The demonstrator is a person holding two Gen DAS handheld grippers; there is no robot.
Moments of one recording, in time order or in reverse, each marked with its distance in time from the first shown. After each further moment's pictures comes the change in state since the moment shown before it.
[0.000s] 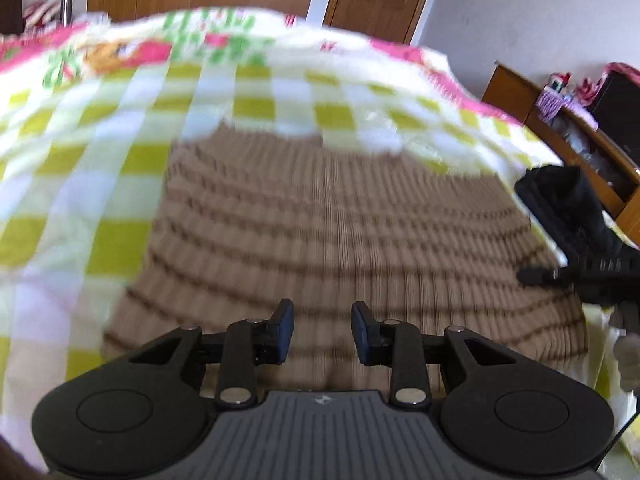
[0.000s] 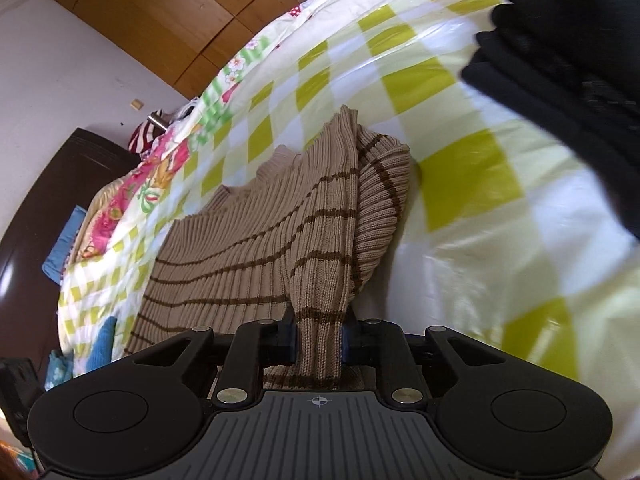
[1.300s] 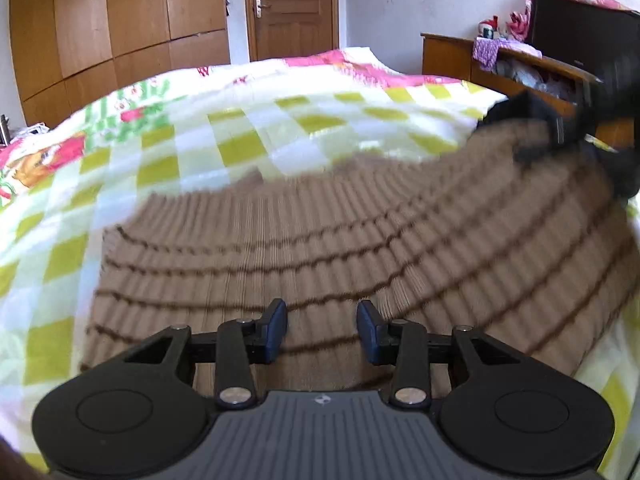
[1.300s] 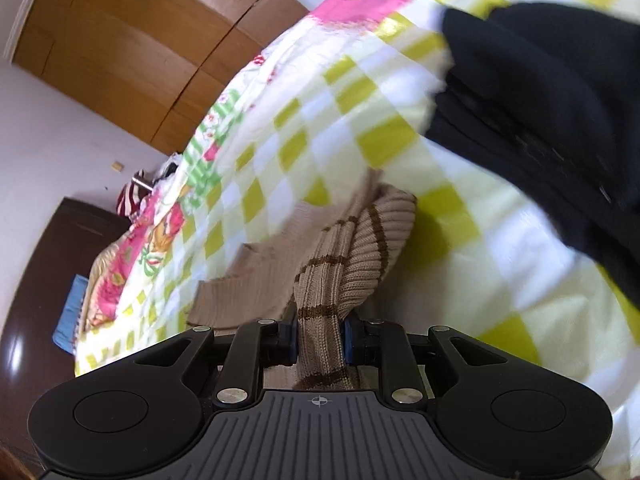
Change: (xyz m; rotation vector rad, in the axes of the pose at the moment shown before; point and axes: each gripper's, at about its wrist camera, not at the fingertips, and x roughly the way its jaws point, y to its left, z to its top) left arm 0.047 -0.063 -0.017 0.329 -0.075 0.004; right arm -0.040 0.023 0.025 0.155 -0.098 -0.019
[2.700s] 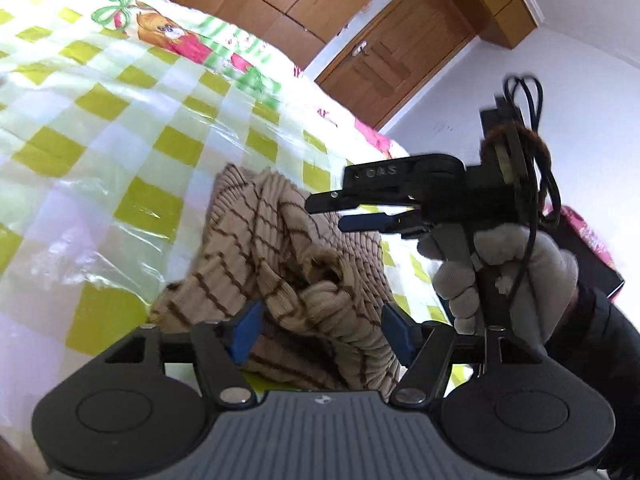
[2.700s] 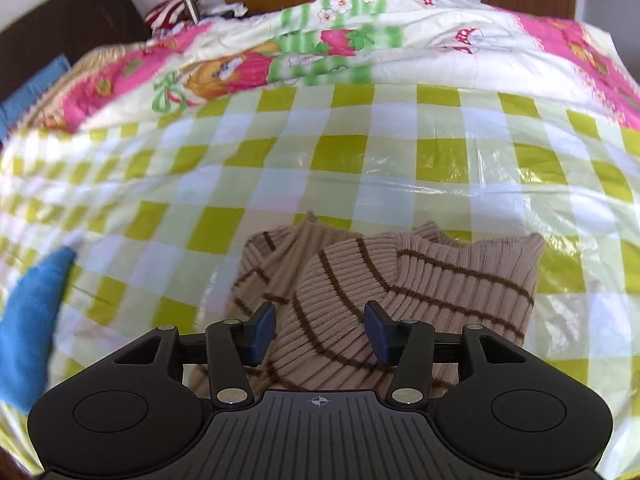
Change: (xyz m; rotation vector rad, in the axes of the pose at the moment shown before) left arm -0.108 0.122 -0.059 -0.683 -0.123 -0.267; right arm 0.177 0.225 -0.063 -0.654 0.198 -0.263
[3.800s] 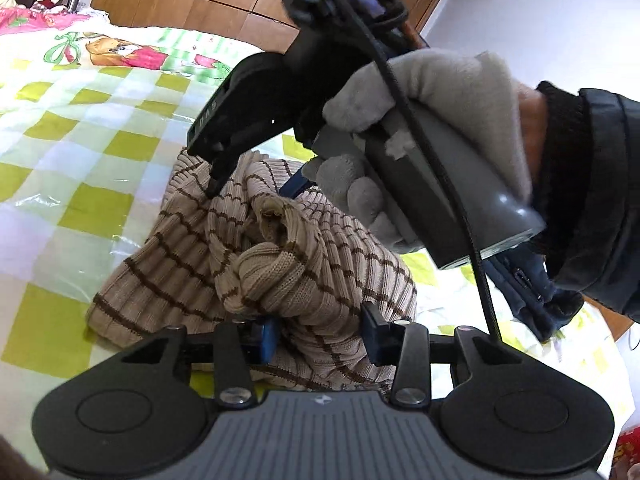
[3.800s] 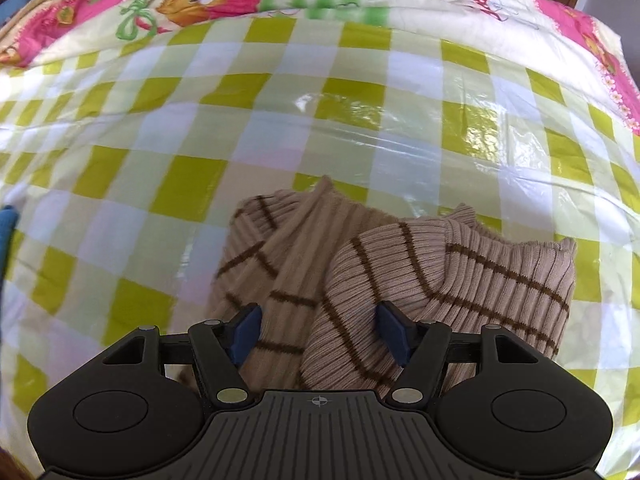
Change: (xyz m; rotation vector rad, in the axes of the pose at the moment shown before) left arm 0.040 -0.047 -0.034 0.232 0.014 0.113; right arm 0.061 0.039 0.015 -0.048 0.180 -0.156
